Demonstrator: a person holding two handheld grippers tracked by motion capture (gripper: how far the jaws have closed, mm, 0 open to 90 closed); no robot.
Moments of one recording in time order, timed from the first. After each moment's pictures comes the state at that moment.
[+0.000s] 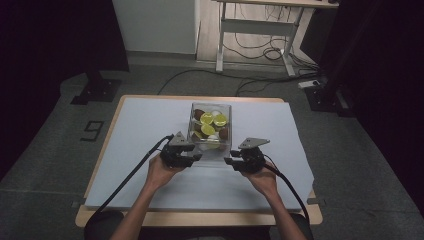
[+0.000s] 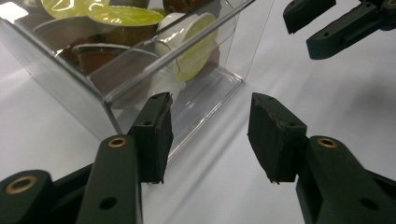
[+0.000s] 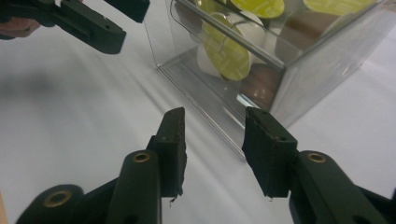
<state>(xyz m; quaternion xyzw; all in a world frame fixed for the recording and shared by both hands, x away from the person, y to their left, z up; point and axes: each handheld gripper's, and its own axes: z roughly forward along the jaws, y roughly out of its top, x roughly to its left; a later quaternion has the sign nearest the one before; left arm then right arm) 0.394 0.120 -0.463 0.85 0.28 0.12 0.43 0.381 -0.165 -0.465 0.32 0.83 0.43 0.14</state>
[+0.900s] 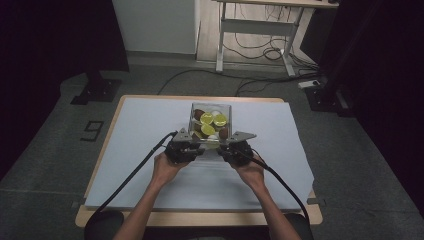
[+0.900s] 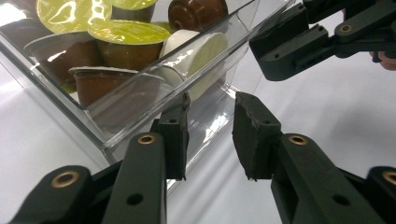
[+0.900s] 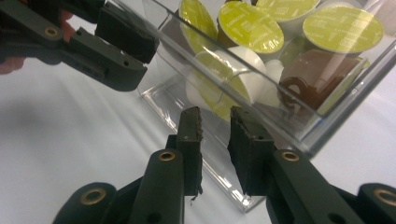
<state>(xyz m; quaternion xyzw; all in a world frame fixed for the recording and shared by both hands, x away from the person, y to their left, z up) 0.410 0.110 -0.468 0.84 0.29 0.11 0.45 0.401 -0.131 -0.466 0.33 0.83 0.42 0.17</state>
